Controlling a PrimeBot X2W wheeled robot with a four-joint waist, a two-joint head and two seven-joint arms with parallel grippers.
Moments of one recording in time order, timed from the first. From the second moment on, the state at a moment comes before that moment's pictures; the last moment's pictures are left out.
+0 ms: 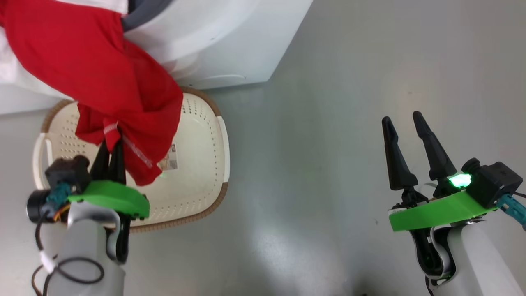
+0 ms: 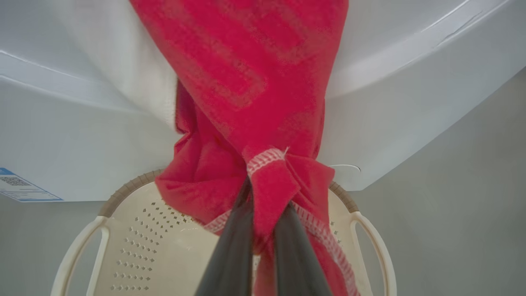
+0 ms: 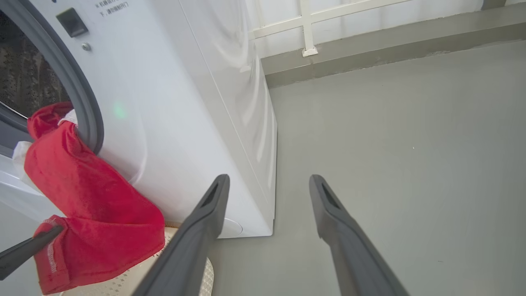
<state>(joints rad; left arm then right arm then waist) -0.56 0.03 0.11 0.65 -0.12 -0.12 -0.26 -0.26 -0.05 0.08 0.14 0.45 0.12 -0.26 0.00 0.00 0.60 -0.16</state>
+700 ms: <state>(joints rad) -0.75 0.05 0.12 0.85 -0.07 -0.12 -0.26 -0.33 -0.05 0.07 0.12 0.48 0.12 -0.26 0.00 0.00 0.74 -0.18</state>
